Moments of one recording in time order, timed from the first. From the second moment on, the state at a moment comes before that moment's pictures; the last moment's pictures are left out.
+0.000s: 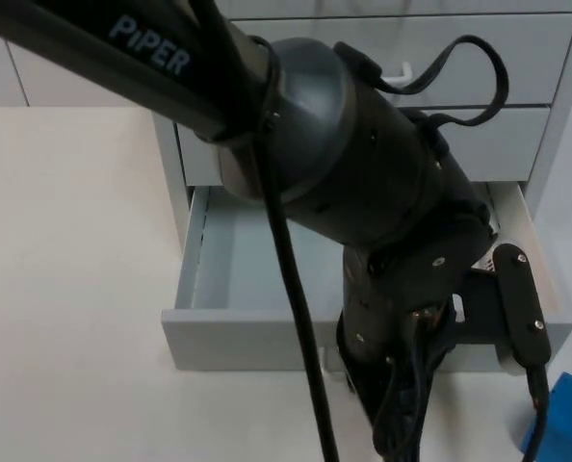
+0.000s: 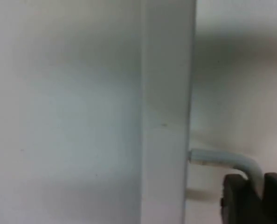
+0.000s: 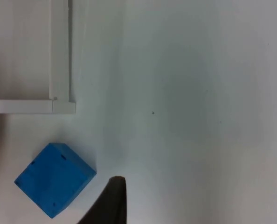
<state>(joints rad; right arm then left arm) 0.08 1.00 -0.64 -0.05 0.78 0.10 -1.00 2.15 -1.29 0.31 0.64 0.30</state>
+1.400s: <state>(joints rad) 0.08 1.00 -0.64 -0.05 0.78 0.10 -1.00 1.61 -1.28 0.00 0.86 0.29</state>
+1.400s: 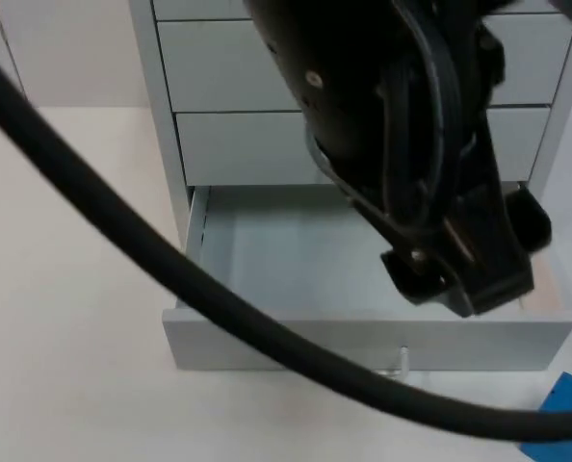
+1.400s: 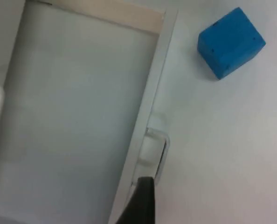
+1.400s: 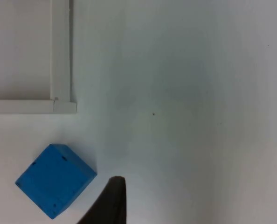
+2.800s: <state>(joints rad) 0.08 1.00 -0.64 -0.05 0.79 0.10 -0.20 0.88 -0.83 0.01 0.75 0.01</state>
